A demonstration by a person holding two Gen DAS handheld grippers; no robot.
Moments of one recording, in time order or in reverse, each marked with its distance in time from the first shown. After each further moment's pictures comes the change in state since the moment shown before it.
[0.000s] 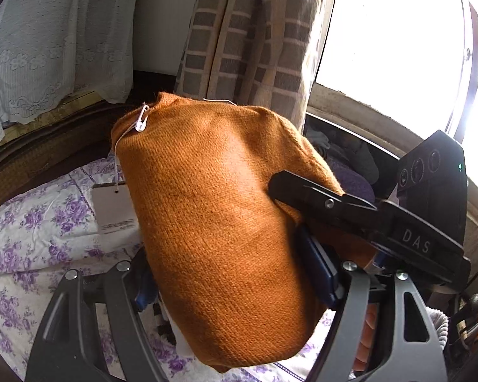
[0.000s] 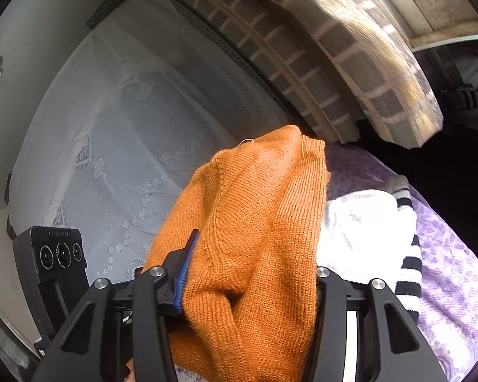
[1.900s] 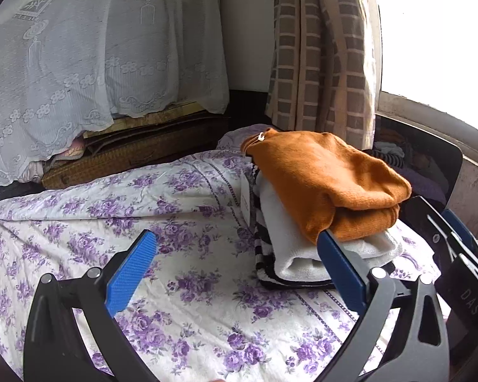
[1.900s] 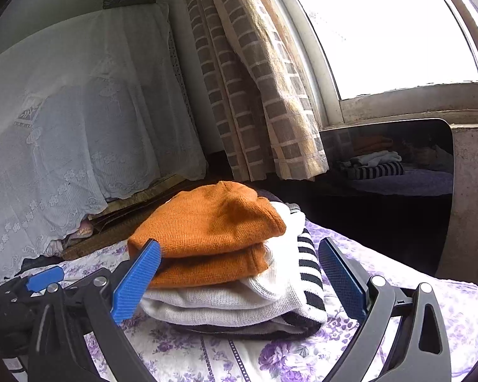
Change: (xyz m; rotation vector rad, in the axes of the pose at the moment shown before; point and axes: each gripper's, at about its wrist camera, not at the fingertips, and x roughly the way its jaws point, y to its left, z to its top) left arm -0.076 0.016 -0.099 -0.034 -0.160 0.414; right arm -0.068 0.078 -0.130 -0.296 -0.348 -0.556
